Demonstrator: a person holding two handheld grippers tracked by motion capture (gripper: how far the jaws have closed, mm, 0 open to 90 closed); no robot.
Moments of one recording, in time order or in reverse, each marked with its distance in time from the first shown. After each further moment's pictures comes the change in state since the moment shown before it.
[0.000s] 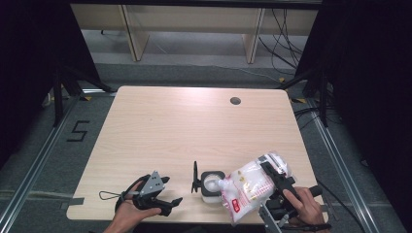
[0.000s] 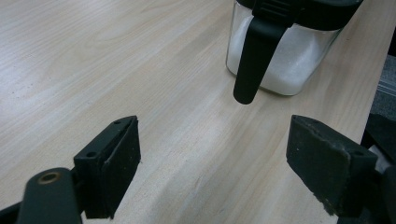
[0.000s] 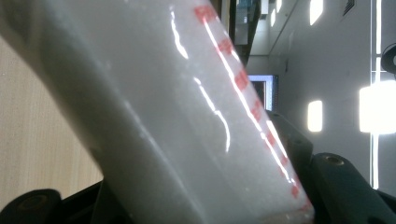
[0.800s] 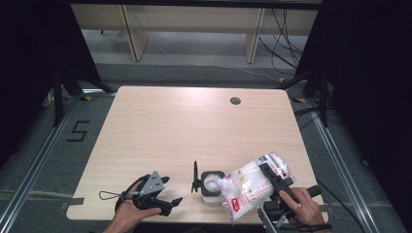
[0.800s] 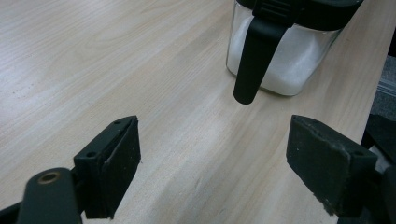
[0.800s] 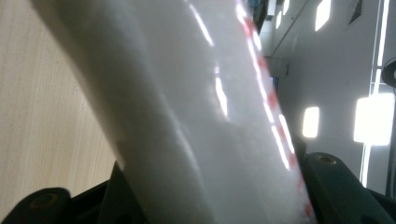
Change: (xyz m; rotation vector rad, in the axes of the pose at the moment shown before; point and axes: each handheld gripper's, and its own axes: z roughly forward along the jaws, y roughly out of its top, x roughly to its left) left arm -0.002 0.000 0.001 -0.018 -0.002 -0.022; right arm 0.008 0.002 0.003 0.027 0.012 -0.097
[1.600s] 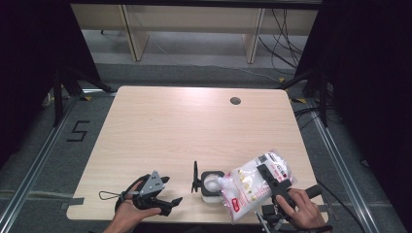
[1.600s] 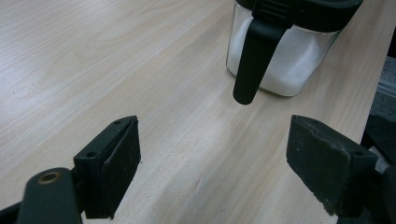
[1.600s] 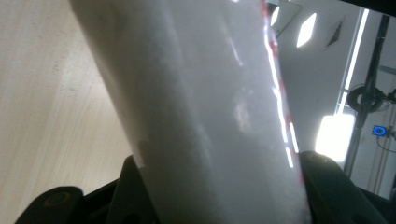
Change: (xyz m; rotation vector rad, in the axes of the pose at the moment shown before) left arm 0.000 0.000 0.000 0.006 0.002 0.001; right arm 0.001 0.005 -0.002 0.002 -0.083 -0.184
